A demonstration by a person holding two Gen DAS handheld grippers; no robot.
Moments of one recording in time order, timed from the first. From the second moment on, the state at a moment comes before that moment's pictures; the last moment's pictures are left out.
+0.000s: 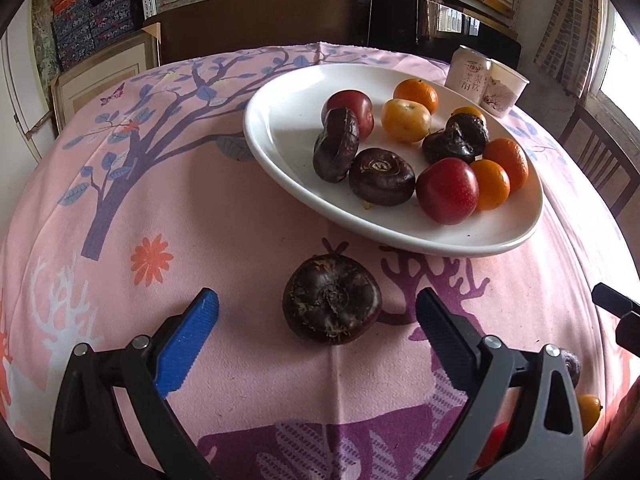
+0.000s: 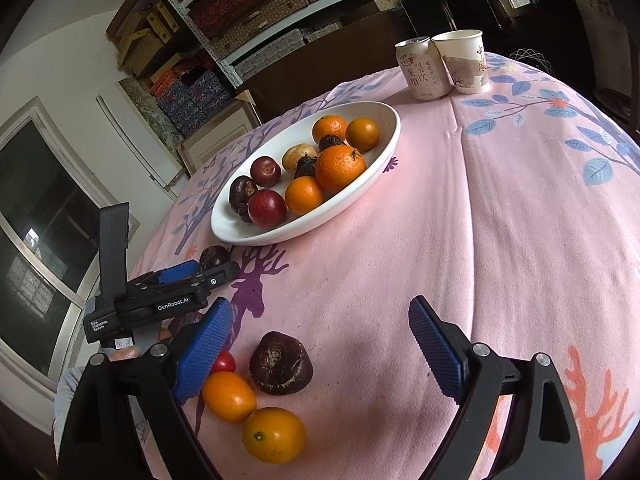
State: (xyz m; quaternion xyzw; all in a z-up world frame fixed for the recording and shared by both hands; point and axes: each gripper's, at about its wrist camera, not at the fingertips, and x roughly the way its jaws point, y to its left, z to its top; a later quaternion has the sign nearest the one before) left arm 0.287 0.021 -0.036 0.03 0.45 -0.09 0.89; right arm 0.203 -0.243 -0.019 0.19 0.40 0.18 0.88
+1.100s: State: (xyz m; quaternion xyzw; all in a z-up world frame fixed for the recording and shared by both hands) left arm 0.270 0.018 -0.029 0.04 0.43 -0.11 0.89; right arm 0.170 -0.099 -0.018 -0.18 0.40 0.29 0.85
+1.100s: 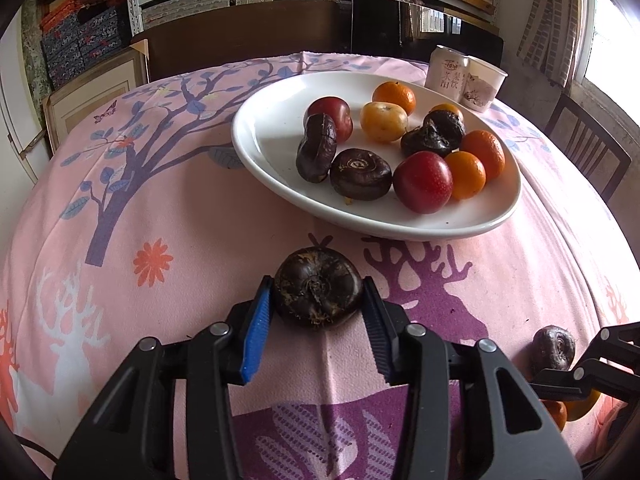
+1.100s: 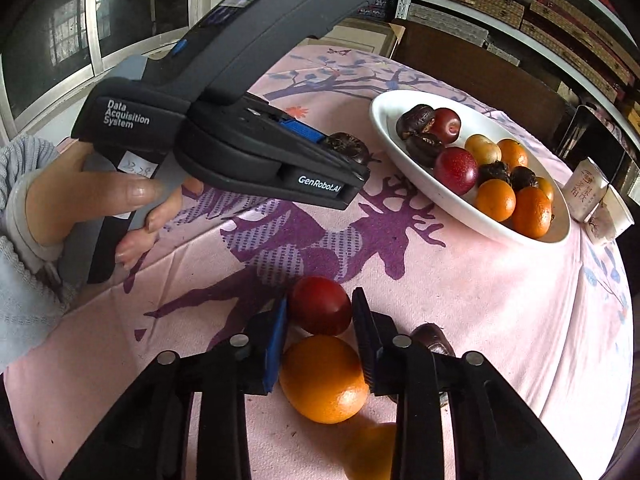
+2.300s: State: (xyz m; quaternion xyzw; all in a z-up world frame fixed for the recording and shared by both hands) left arm 0.323 -0.010 0.033 0.00 0.36 -0.12 0.92; right arm 0.300 -0.186 0.039 0.14 0.32 0.21 0.91
